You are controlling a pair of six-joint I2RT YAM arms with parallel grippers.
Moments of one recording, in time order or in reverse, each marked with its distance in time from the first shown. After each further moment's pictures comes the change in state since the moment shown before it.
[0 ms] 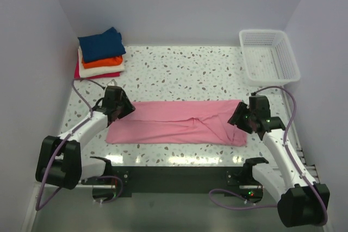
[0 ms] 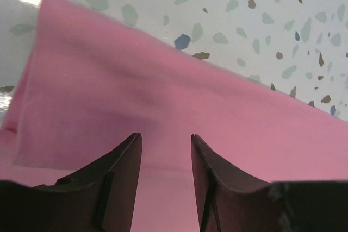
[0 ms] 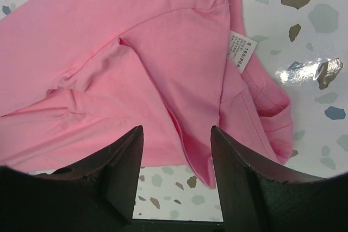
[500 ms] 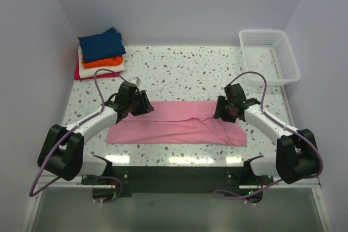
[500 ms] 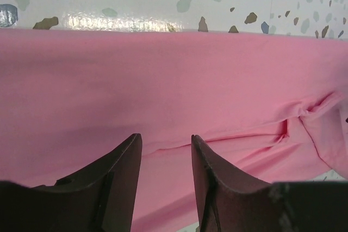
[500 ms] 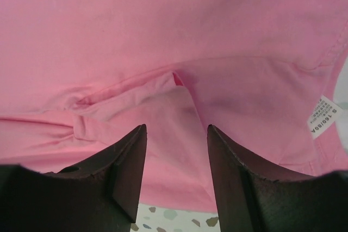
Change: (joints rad) left arm -0.197 0.105 0.099 0.047 0.201 0.087; right arm 0.202 0.405 0.124 0.185 0.047 -0.020
